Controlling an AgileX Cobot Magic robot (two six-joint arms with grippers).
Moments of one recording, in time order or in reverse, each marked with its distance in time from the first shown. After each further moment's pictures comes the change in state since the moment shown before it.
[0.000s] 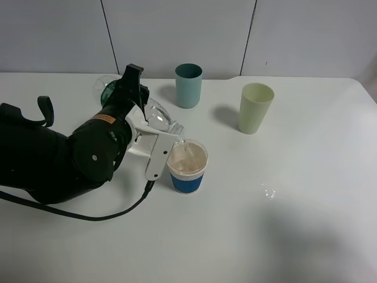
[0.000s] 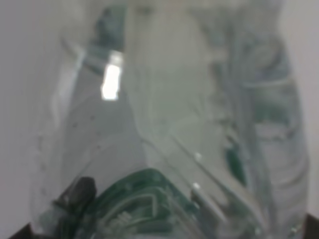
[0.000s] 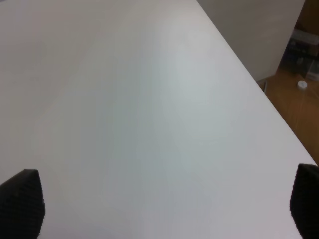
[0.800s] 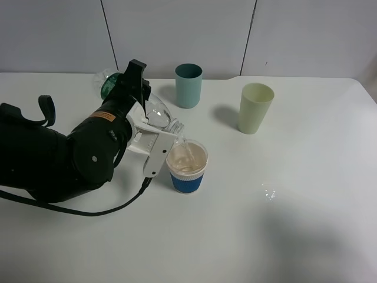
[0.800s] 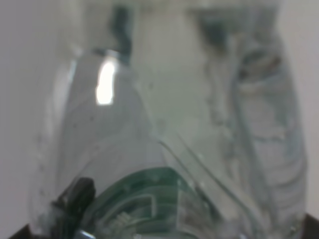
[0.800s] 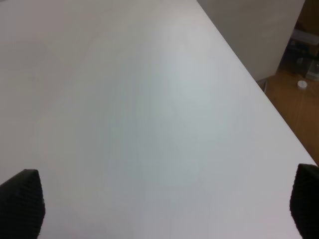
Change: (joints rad) left arm 0.000 0.000 0.000 0.044 -0.044 0.040; right arm 0.000 0.000 0.000 0.000 0.000 0.000
